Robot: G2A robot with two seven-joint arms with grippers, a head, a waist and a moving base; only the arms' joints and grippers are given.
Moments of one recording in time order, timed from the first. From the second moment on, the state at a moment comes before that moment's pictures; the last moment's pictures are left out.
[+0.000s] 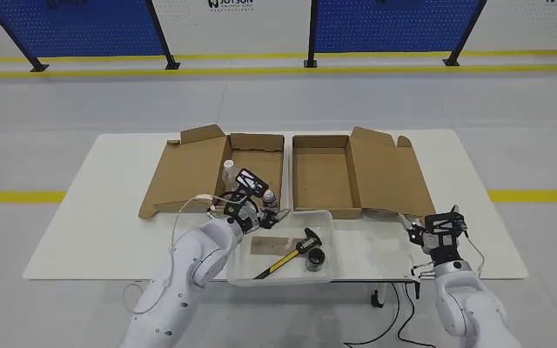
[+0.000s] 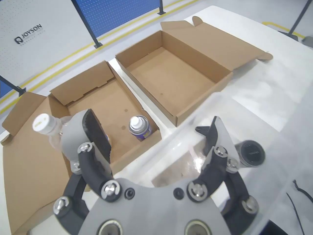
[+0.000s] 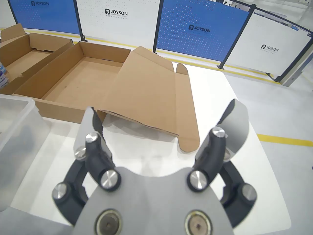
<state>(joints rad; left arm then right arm) 1.32 -1.28 -1.21 -1.79 1.26 -0.30 -0.56 -1.73 -1.15 1.60 -1.80 -1.33 0.00 0.00</state>
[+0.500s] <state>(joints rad) 1.50 -1.25 -1.28 -1.91 1.35 -0.41 -0.58 -1.73 -1.15 1.60 -1.80 -1.33 0.00 0.00</state>
